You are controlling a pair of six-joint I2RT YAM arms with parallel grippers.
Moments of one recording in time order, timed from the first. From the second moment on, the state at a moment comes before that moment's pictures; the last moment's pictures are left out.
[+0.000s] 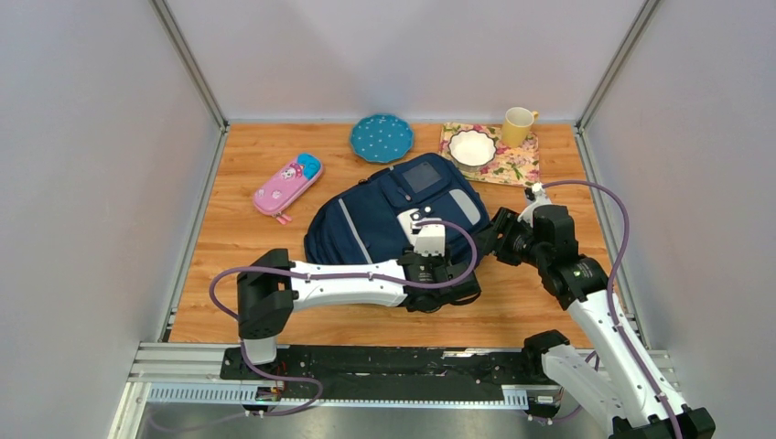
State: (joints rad) left arm -1.36 1.82 1.45 -0.81 -0.82 -1.21; right arm 0.29 0.77 0.73 -0.55 -0.24 0.66
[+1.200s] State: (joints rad) left arm -1.30 1.88 1.36 -0.75 -0.74 -1.29; right arm 0.29 0.77 0.73 -0.55 -0.24 0.65
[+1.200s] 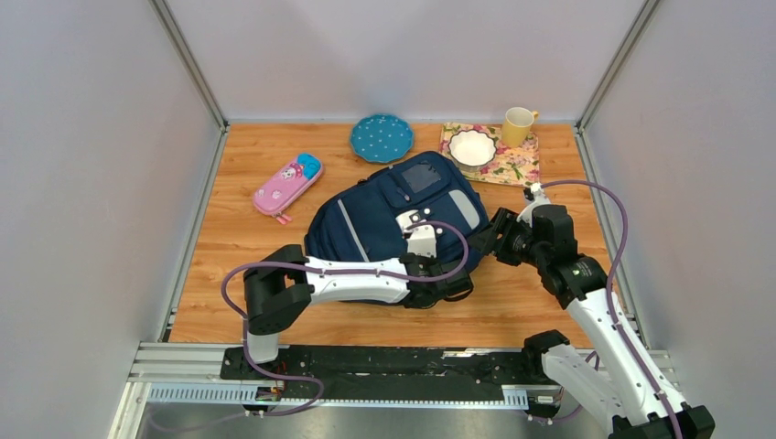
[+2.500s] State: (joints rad) left arm -1.28 1.31 0.67 0.05 -0.49 -0.71; right arm 0.45 0.95 0.57 -0.31 -0.53 0.86
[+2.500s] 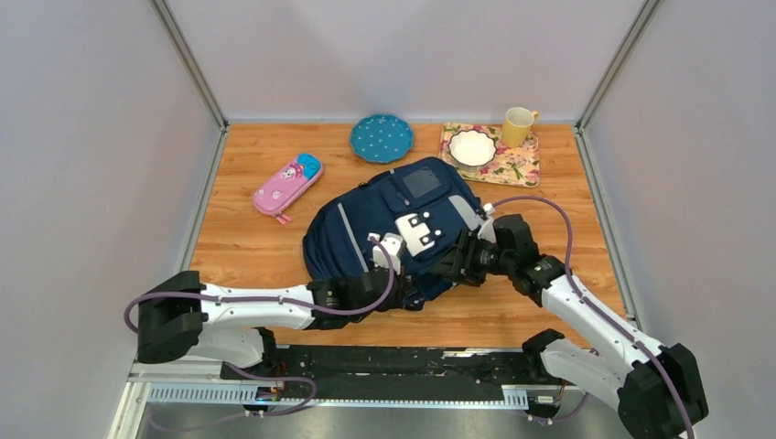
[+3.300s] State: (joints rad) left arm -1.28 1.11 0.58 0.00 -0.36 -0.54; right arm 0.45 1.07 0.52 -0.13 -0.42 1.12
